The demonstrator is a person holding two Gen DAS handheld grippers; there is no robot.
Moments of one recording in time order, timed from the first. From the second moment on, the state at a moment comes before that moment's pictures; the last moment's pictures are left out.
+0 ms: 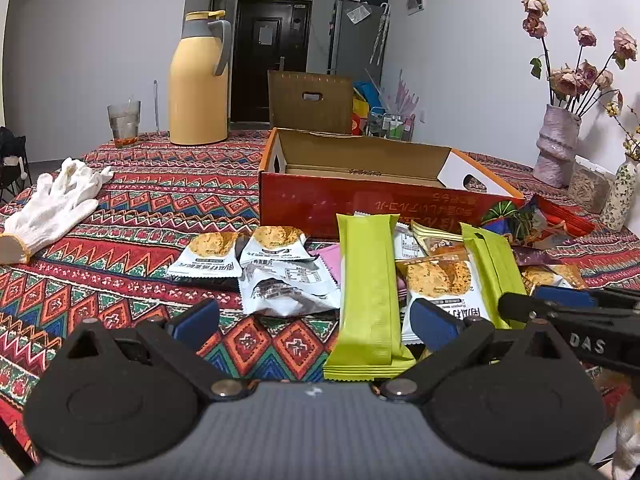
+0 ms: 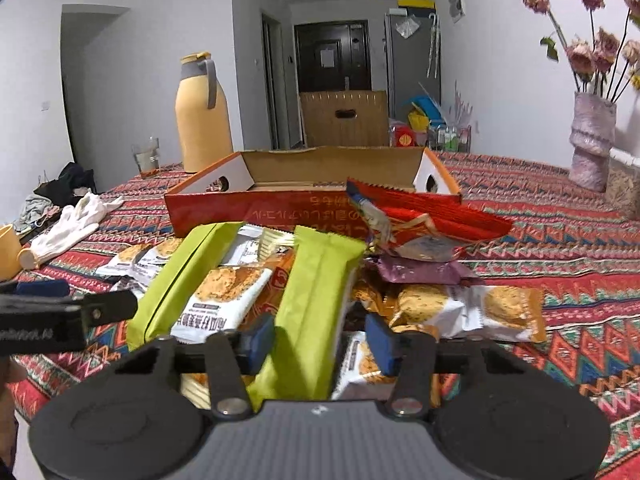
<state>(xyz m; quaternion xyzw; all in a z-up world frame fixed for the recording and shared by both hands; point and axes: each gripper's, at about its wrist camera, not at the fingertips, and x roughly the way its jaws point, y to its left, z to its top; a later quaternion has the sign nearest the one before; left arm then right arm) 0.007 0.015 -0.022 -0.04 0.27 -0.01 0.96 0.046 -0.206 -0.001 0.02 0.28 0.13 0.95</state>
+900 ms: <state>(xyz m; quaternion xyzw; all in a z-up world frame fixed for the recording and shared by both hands) 0.027 0.010 -0.024 -0.05 0.29 -0.02 0.96 0.043 -0.218 0.008 0.04 0.24 0.12 0.96</state>
